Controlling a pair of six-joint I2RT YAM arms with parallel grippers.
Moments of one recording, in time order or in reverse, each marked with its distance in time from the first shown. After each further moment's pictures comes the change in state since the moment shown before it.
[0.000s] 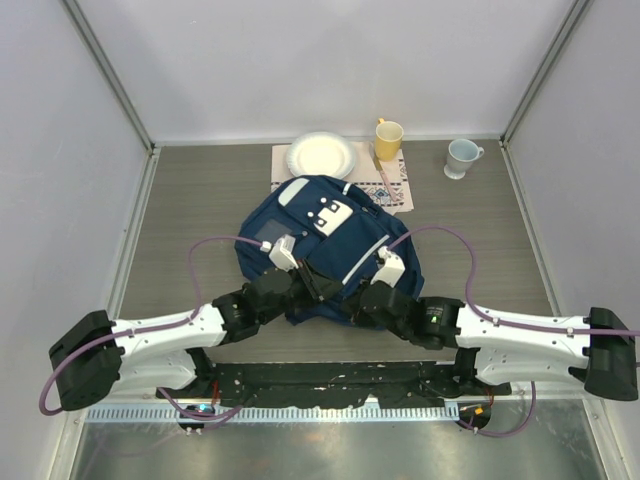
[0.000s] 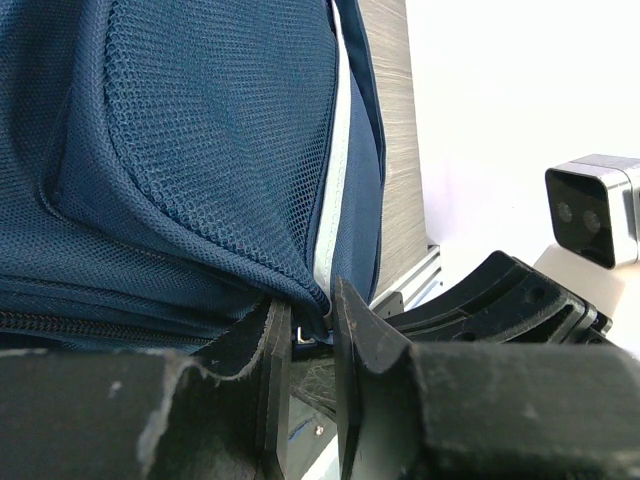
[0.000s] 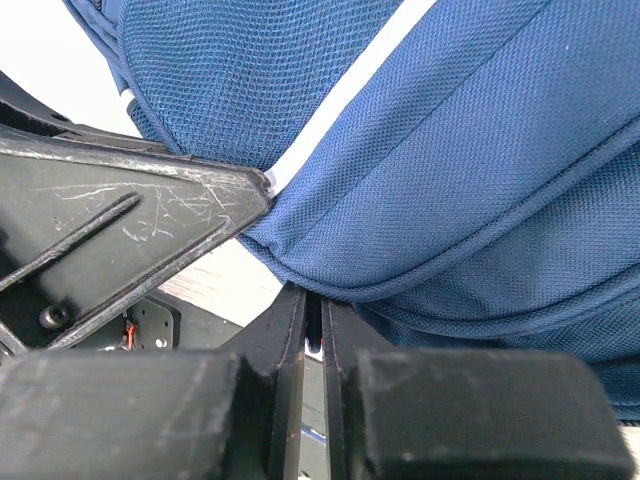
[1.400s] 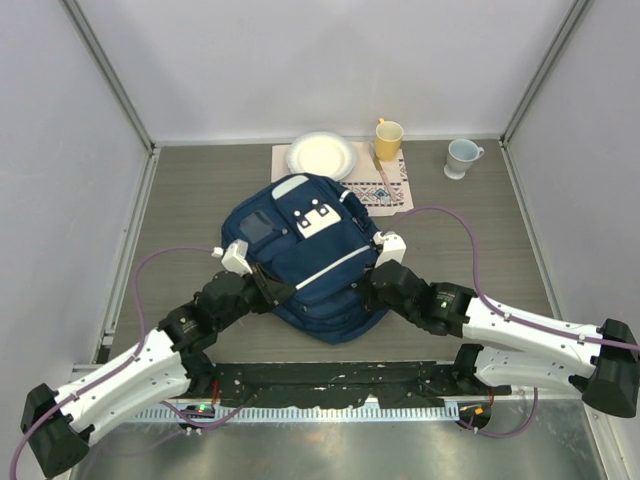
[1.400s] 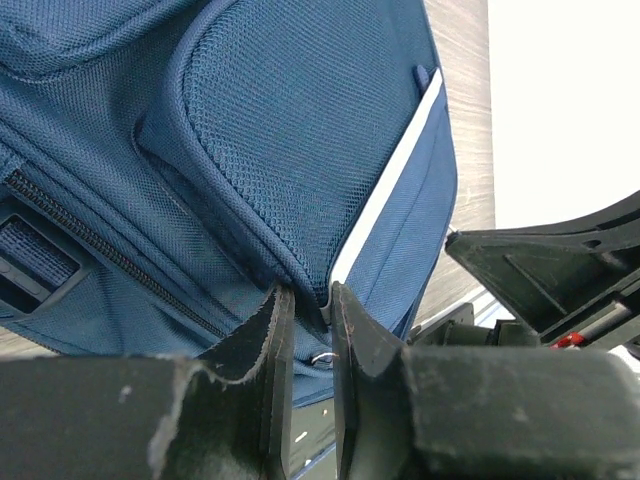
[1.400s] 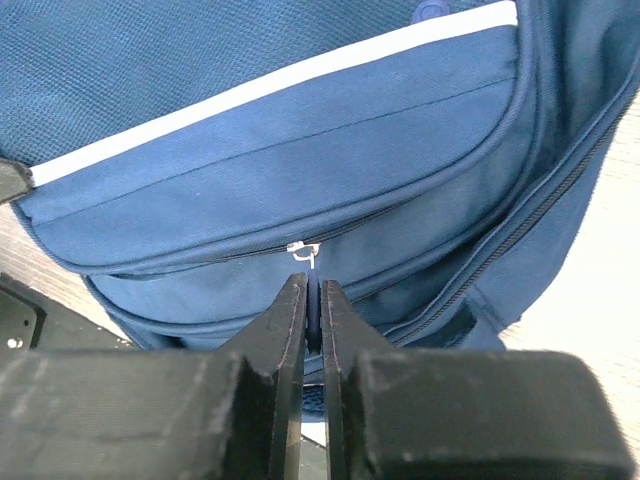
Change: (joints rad) left arm 0.220 -0.480 -0.096 -0.475 0.070 0.118; right arm -0.166 -0.039 0.059 -0.087 -0.074 -0.438
